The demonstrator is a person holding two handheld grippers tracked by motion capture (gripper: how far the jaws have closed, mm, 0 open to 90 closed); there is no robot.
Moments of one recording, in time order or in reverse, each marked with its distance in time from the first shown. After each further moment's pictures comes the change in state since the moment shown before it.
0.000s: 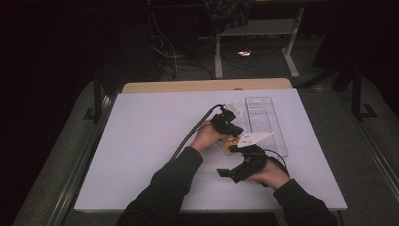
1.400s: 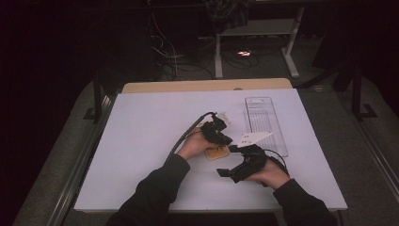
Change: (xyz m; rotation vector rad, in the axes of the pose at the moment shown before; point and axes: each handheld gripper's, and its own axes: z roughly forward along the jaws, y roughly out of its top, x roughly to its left) left arm -0.013 -0.032 -0.031 0.125 -0.006 0.027; right arm 0.000 0.000 0.000 0.006 -0.002 0.001
